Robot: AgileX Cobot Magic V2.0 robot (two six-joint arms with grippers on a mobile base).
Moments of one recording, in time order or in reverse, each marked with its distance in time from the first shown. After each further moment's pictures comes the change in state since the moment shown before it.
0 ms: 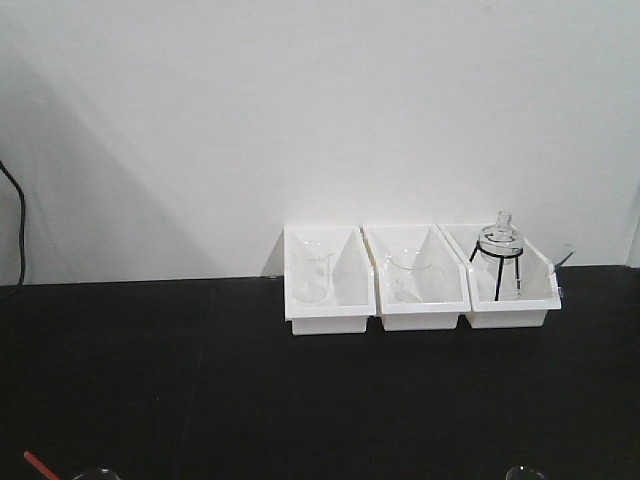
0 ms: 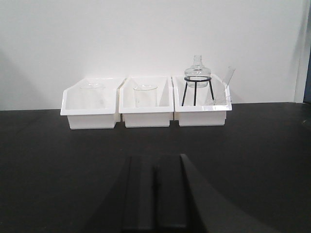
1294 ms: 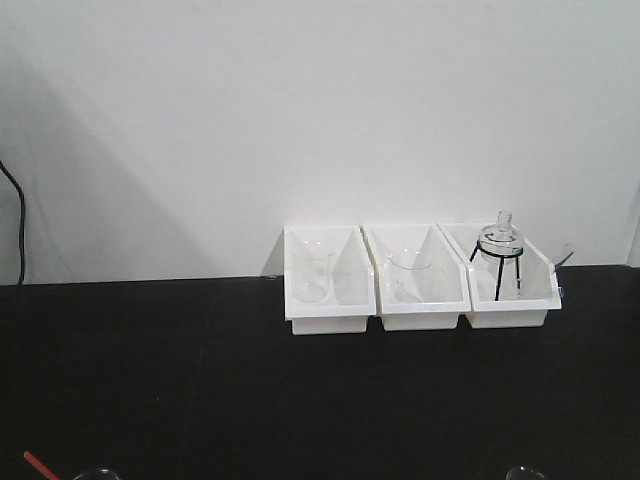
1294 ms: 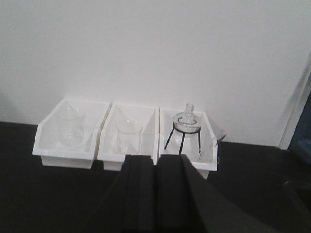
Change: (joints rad) left arm 0.000 0.000 0.000 0.000 0.000 0.000; right arm 0.000 0.897 -0.867 -0.079 0.124 -0.060
